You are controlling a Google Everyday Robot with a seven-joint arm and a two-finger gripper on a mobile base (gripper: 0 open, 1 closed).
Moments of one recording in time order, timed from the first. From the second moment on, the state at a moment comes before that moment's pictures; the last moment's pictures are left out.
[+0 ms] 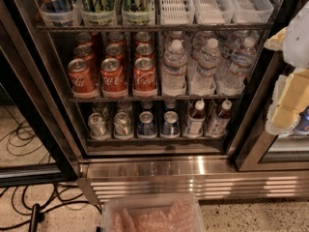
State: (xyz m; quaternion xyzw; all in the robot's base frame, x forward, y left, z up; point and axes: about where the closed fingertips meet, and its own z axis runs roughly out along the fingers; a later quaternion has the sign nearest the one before) arm 0.438 -0.217 0.976 -0.60 0.78 -0.03 0.16
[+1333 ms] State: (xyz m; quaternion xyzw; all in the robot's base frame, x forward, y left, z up) arm 0.448 -0.187 0.986 -0.57 0.78 -0.02 0.24
